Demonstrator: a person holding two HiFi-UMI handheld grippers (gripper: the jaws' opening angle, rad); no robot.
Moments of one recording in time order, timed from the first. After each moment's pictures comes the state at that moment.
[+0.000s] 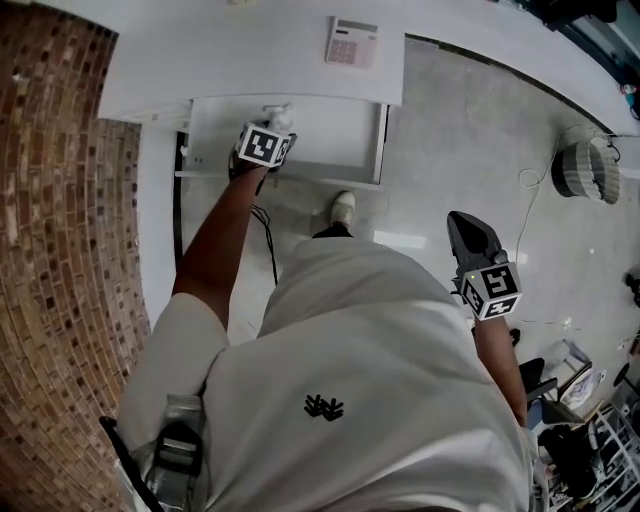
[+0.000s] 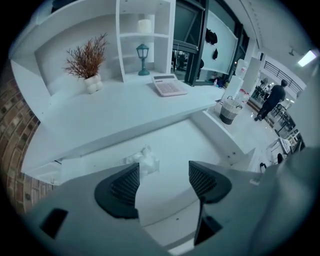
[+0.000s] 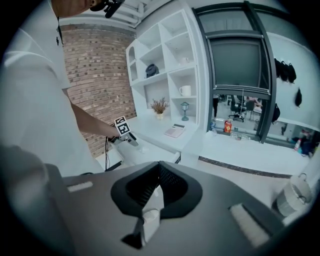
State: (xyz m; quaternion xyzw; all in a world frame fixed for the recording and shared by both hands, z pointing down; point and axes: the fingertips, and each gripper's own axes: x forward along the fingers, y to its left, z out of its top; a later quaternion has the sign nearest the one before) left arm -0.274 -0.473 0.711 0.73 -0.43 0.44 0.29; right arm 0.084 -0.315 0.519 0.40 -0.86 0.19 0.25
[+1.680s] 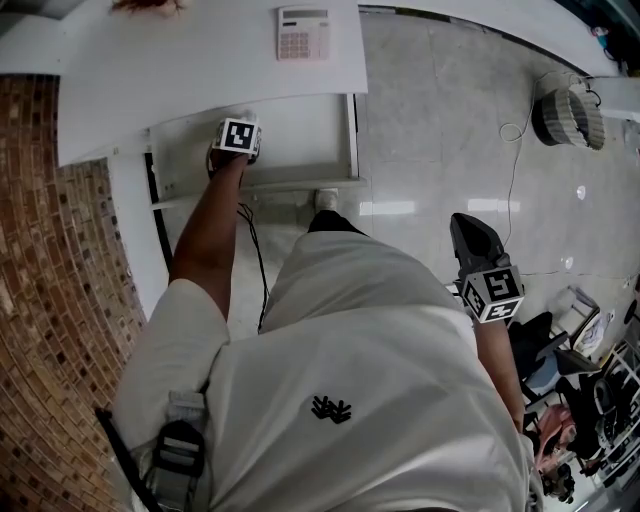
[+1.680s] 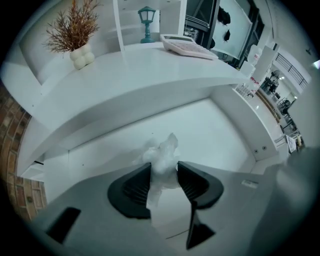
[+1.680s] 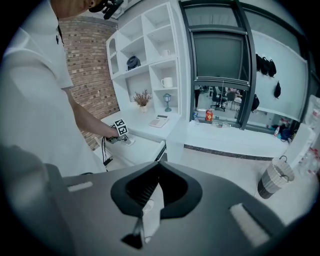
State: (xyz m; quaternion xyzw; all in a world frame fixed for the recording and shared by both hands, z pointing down) left arm -0.285 -0.518 0.810 0.68 -0.42 0.51 0.32; right arm 0.131 -0.299 0.537 0.48 -0.80 0.24 0.28
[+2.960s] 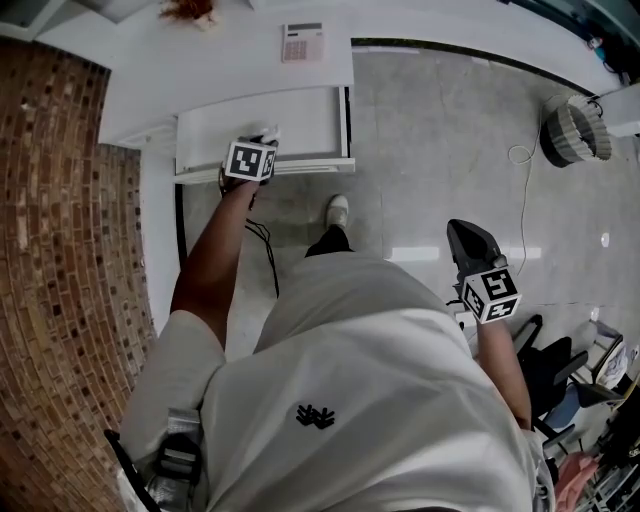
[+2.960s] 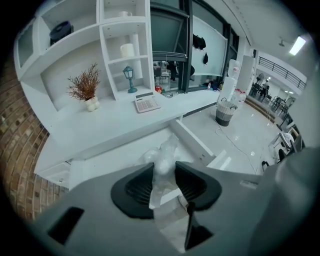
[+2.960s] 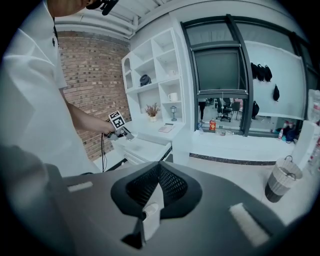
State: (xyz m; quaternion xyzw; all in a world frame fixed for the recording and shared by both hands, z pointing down) left arm -0.195 -0.388 0.644 0.74 -0.45 0.43 0.24; right arm 0.183 -0.173 0.518 0.46 -0.84 0.20 0.21
